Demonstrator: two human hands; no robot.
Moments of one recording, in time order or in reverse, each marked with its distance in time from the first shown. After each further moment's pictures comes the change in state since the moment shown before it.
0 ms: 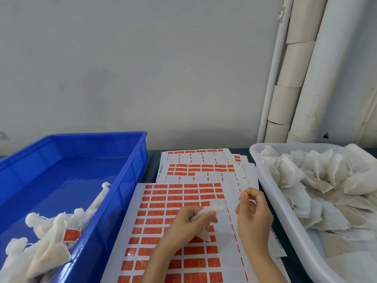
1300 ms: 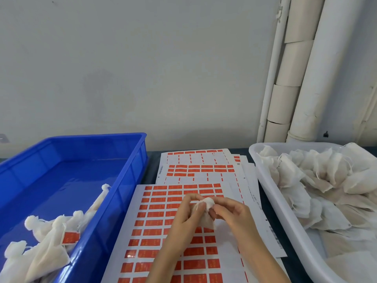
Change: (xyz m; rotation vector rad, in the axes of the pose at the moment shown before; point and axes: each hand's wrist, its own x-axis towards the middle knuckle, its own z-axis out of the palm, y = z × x) left_hand -0.001 0.000 0.007 -0.198 0.197 0.166; right_hand -0.001 -0.012 0.006 0.254 -0.531 0.294
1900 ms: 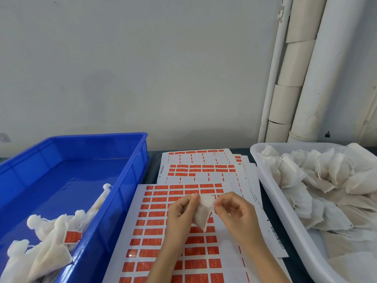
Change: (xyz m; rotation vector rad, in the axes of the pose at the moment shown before) left_hand 0.007 -0.011 0.001 -0.105 0.226 -0.074; right_hand 0.000 0.007 -0.004 -0.220 0.044 -0.299
